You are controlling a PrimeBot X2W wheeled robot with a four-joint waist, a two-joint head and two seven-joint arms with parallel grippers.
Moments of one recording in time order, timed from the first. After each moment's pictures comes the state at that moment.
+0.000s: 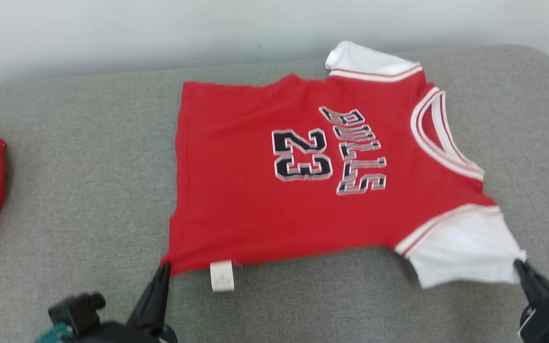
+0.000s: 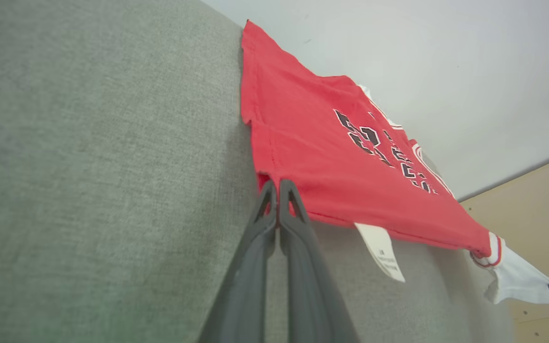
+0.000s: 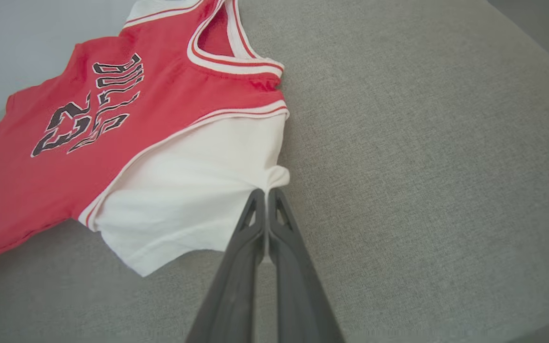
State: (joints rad) left arm -0.14 0.33 -0.40 0.12 -0.99 -0.02 -0.14; right arm 0.01 -0.05 -0.35 -0.24 0.40 0.13 0.69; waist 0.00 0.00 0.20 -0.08
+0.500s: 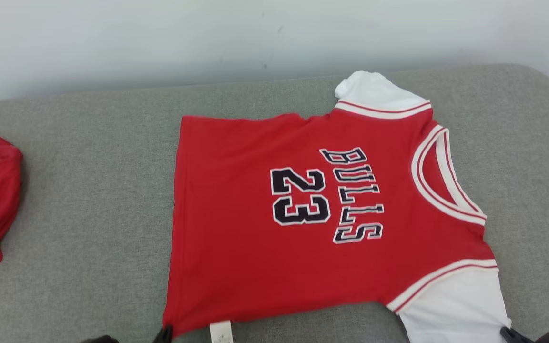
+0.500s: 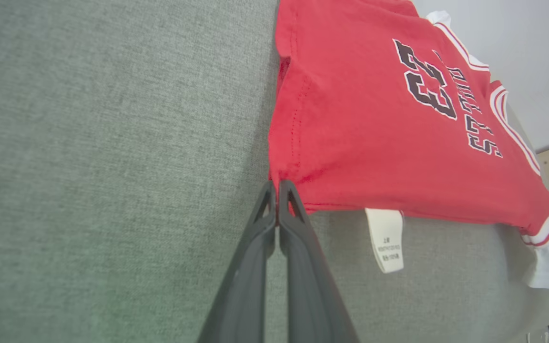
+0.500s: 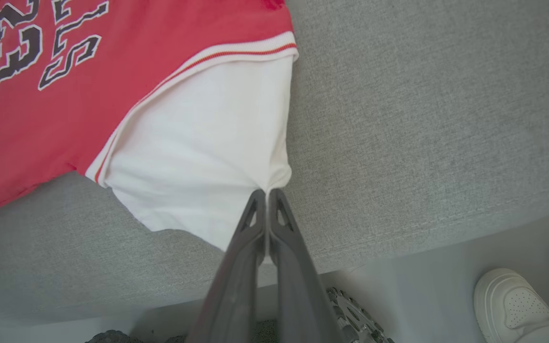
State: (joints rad) left arm 0.03 0.38 -0.47 0.05 -0.92 0.19 -0.04; right arm 0.18 -0.05 -0.32 -0.29 0.38 0.13 0.93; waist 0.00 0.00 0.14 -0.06
